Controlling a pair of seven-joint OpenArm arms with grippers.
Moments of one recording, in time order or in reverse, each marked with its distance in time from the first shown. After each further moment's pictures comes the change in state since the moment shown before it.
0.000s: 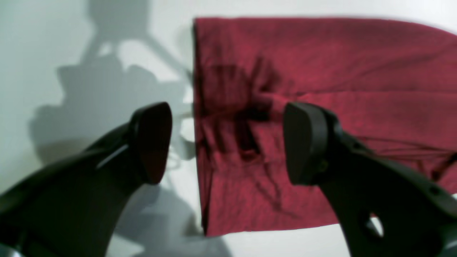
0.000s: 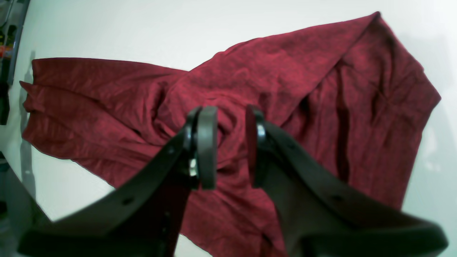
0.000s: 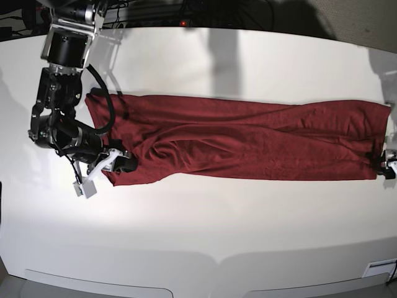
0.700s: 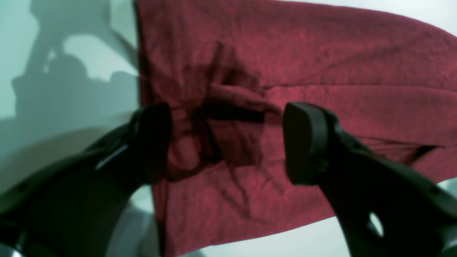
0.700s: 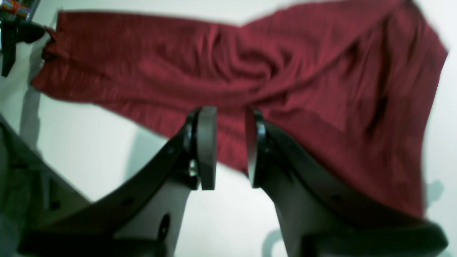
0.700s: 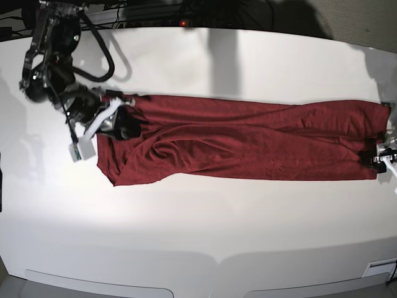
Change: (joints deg) left arm -1.1 2.4 0.0 -7.2 -2.3 -4.4 -0.2; right arm -21.9 -0.5 0.0 28.6 4.1 0.0 -0.2
